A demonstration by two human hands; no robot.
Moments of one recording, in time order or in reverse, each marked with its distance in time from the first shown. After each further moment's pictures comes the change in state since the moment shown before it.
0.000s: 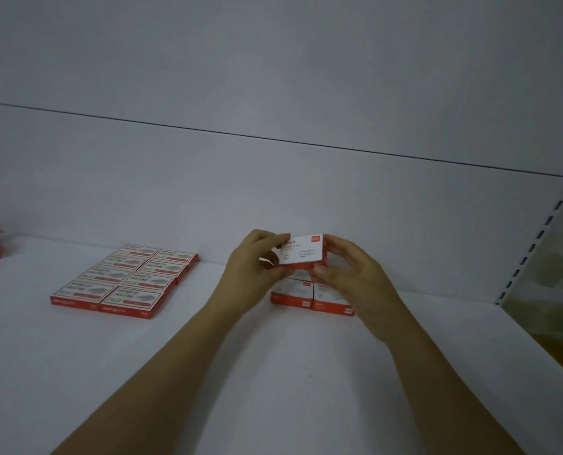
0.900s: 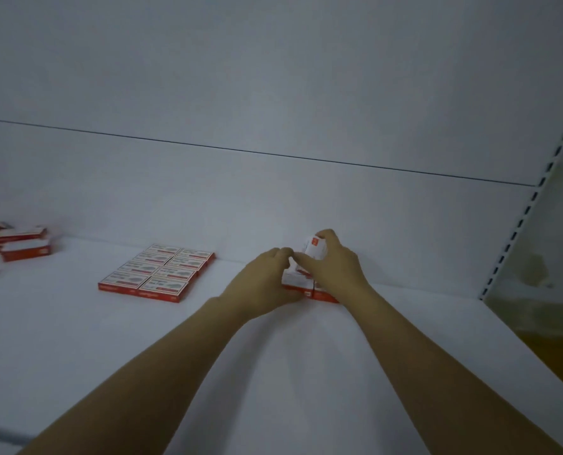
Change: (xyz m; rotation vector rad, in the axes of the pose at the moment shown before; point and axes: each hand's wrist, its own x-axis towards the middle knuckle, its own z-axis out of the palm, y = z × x) left_hand -0.030 0.036 -0.014 0.458 -0.261 0.041; right_hand 0.002 -0.031 0.028 -0.535 0.114 0.054
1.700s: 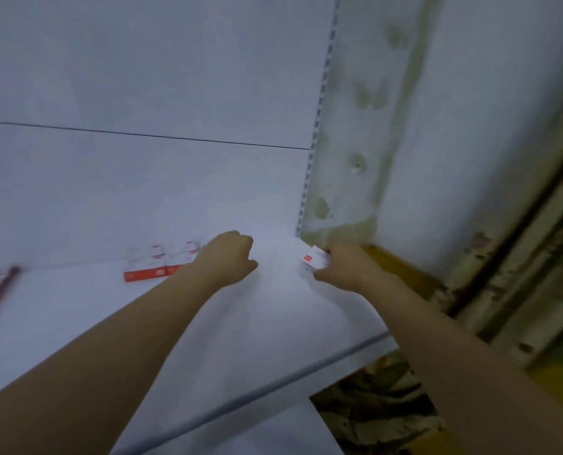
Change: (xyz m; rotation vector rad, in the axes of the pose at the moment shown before) left_hand 0.018 0.133 0.041 0.129 -0.307 0.308; right_hand -0.157 0.061 -0.164 -0.637 0.091 0.441
